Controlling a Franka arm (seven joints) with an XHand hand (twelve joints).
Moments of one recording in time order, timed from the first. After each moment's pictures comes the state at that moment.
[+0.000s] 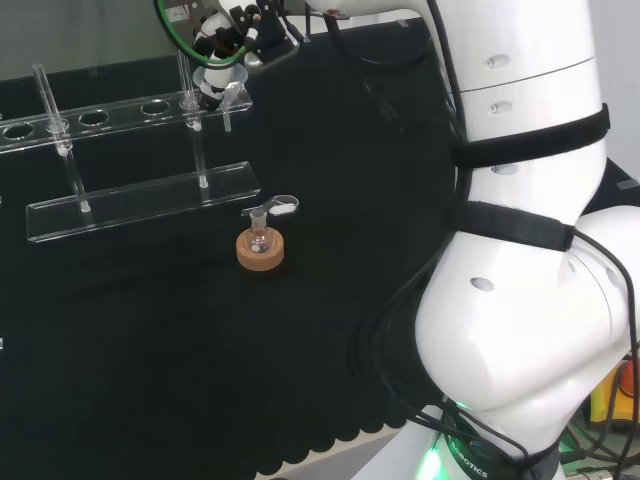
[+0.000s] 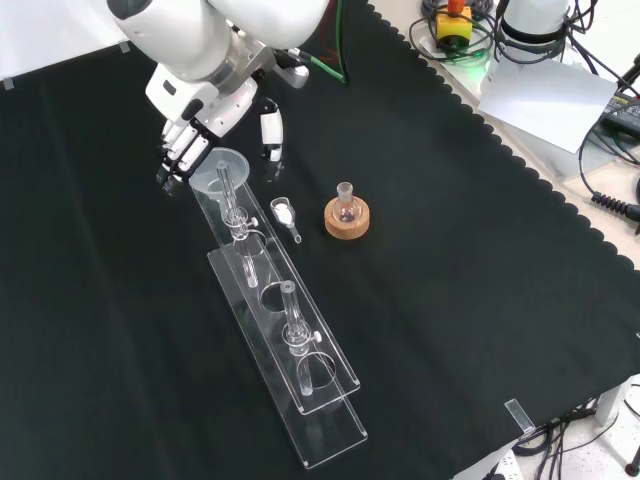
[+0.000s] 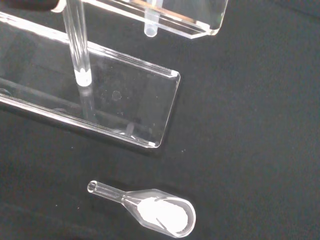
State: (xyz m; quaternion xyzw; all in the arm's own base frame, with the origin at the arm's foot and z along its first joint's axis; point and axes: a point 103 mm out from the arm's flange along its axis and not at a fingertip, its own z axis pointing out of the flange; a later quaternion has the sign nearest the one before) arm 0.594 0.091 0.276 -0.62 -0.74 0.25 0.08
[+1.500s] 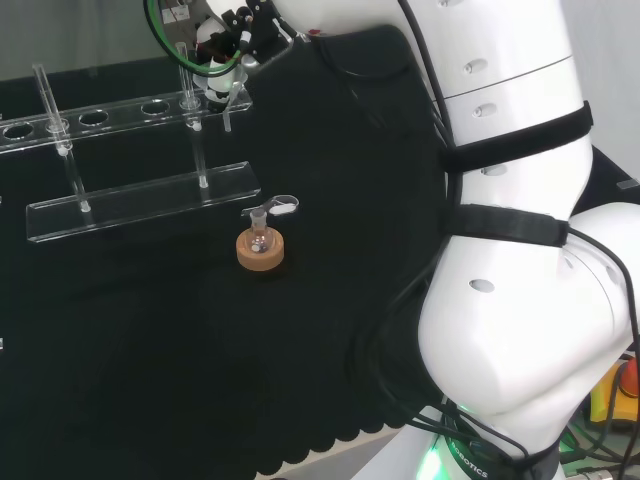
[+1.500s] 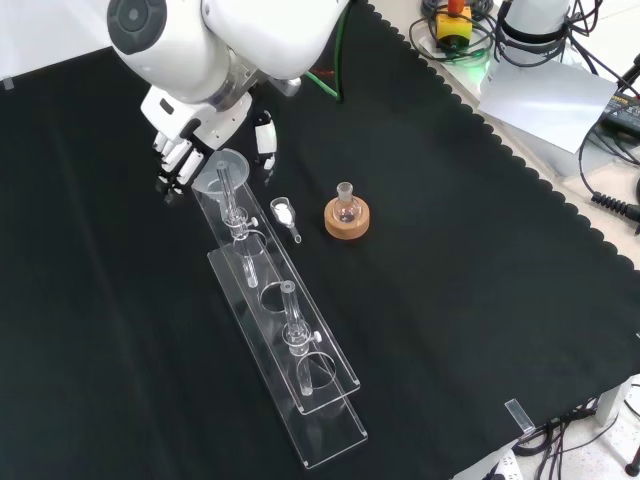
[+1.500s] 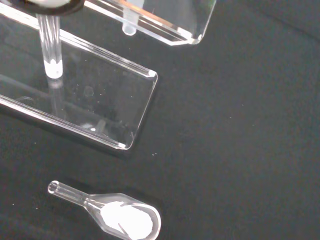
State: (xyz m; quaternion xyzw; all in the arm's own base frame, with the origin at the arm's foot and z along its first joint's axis) arm 0.608 0.092 0.271 -0.60 -0.74 0.29 0.04
